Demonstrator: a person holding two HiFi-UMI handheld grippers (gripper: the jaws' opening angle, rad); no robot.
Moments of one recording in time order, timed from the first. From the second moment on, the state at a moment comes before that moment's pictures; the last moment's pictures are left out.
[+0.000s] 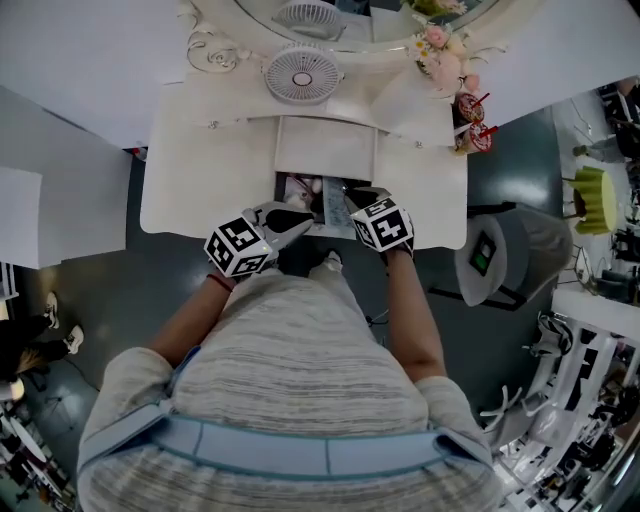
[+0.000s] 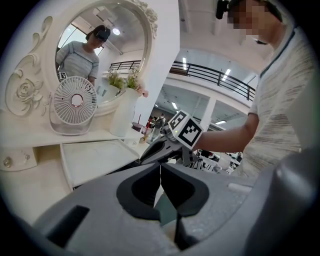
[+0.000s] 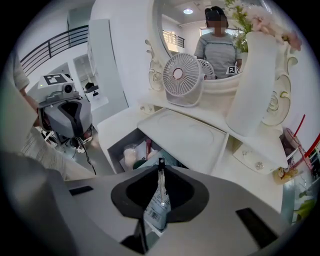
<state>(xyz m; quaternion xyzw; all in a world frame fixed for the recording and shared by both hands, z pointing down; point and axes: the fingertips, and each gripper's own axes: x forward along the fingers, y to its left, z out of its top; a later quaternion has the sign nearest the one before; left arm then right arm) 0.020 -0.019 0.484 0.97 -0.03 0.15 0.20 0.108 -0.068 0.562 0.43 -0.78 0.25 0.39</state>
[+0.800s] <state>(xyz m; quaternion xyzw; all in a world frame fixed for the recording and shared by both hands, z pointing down) 0.034 -0.028 0.474 0.97 -0.03 0.15 0.19 0.117 -0.063 0.518 0.48 -0.79 0.21 0.31</state>
